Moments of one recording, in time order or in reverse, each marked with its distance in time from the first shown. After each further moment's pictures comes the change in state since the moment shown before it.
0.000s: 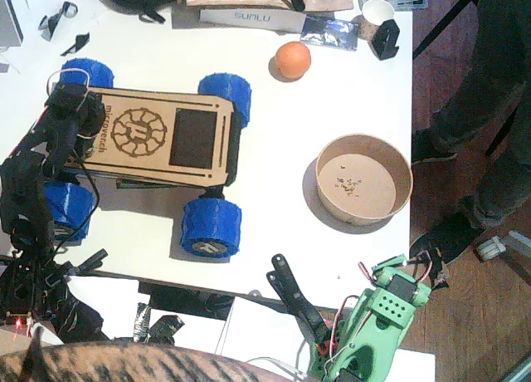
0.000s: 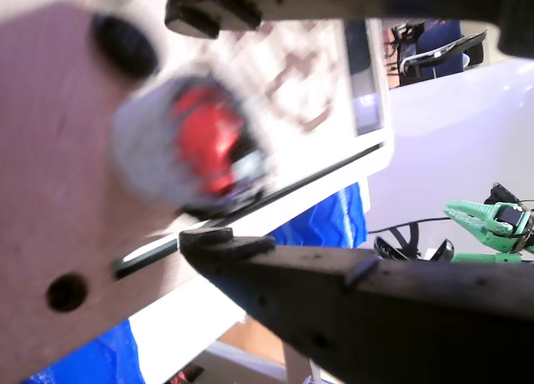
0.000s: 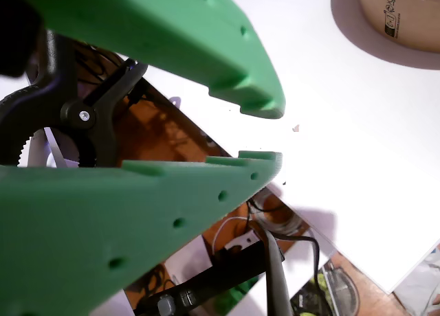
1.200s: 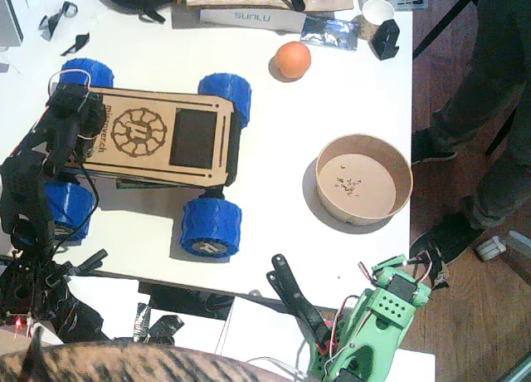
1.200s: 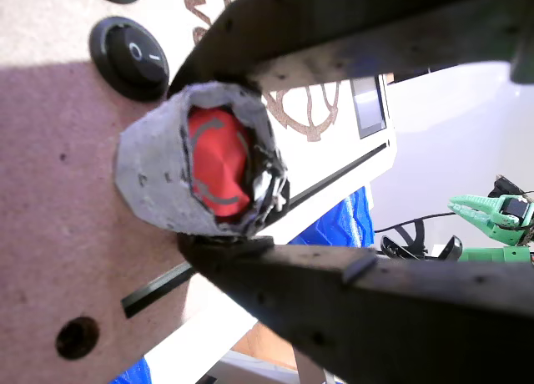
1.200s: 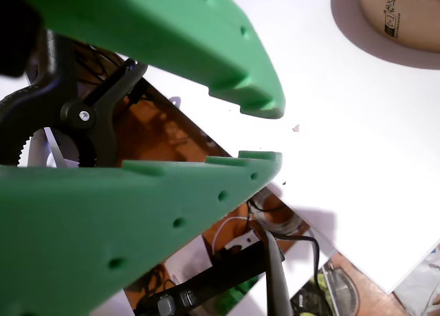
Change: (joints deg) arm 0 0.2 0.0 -0.1 0.9 0.0; arm 1 0.0 0.0 0.0 0.0 0.0
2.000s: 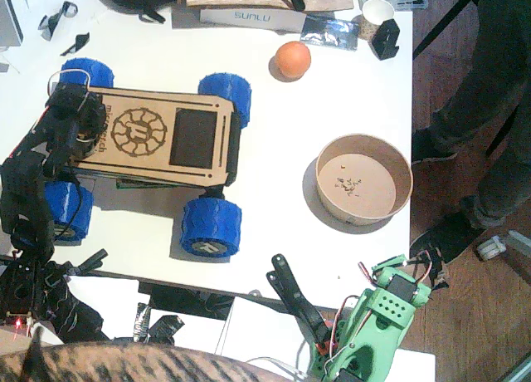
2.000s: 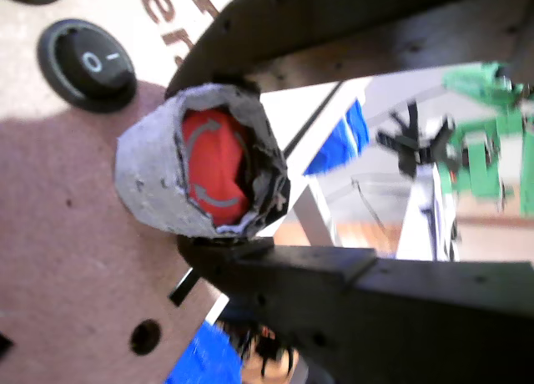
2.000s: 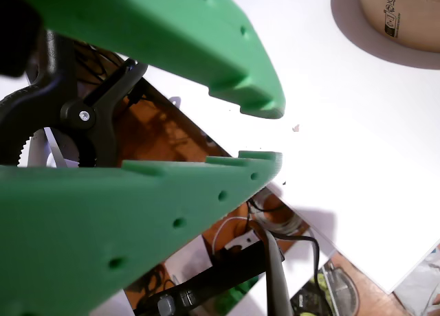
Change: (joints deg) arm 0 0.4 0.6 0.3 -2.1 28.1; arm 1 0.0 0.0 0.0 0.0 0.0
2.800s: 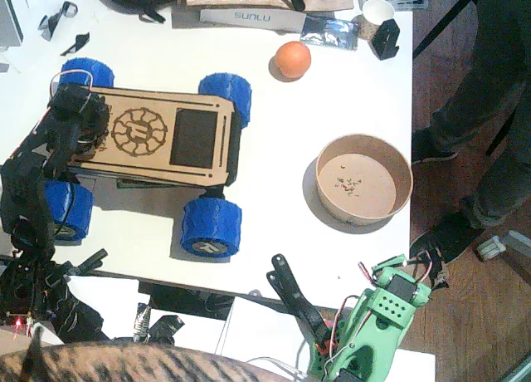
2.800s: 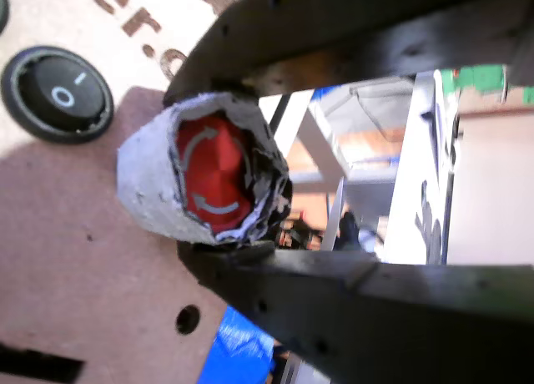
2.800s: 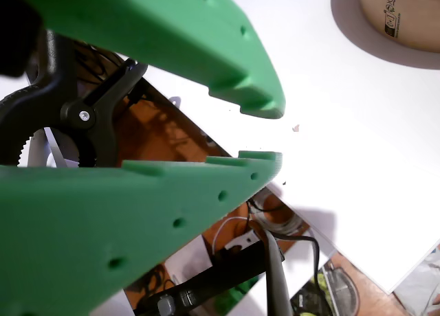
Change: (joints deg) arm 0 4.3 0.4 0.0 -3.0 19.9; arm 1 0.0 0.0 0.0 0.0 0.0
